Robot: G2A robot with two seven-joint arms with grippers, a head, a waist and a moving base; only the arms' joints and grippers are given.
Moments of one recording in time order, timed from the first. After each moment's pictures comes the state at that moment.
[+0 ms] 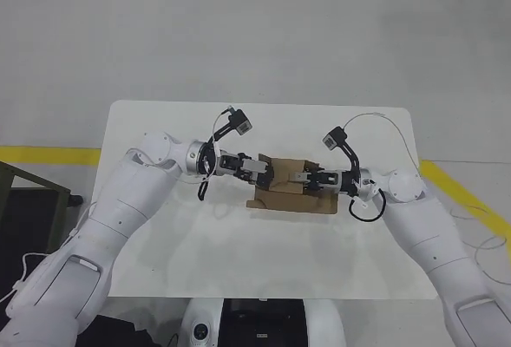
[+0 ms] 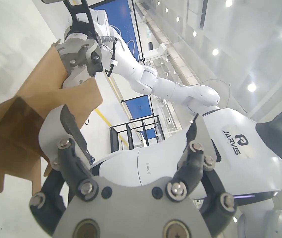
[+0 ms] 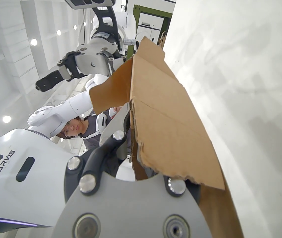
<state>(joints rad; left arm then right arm) 0.76 -1.13 -0.91 -1.15 -0.69 -0.42 -1.40 -0.87 -1.15 0.94 -1.09 0.55 -0.51 1.21</state>
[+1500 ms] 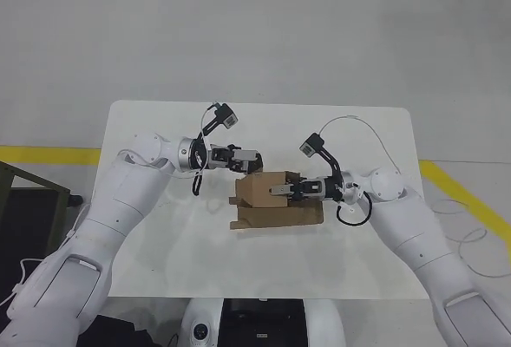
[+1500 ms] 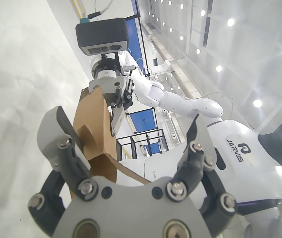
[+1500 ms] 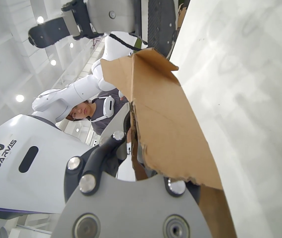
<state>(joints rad) 0.76 -1.14 -0.97 -1.07 -0.64 -0.45 -1.37 -0.84 -1.20 0.87 -1.08 0.59 -0.50 1.28</state>
